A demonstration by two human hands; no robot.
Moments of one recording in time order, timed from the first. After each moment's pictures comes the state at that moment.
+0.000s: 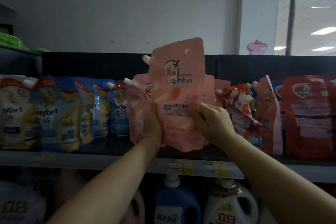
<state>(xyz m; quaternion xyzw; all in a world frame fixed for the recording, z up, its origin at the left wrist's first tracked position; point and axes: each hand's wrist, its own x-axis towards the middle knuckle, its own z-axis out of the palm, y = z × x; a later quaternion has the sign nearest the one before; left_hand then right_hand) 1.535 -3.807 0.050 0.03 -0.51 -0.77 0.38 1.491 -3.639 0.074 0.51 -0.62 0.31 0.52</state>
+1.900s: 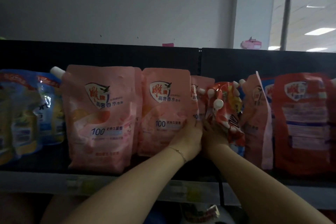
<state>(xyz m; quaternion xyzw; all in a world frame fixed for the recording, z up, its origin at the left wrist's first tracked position) 1.403 -3.694 0.038 -0.05 -0.95 -0.10 0.30 1.343 -3.606 0.037 0.29 -0.93 -0.12 0.20</state>
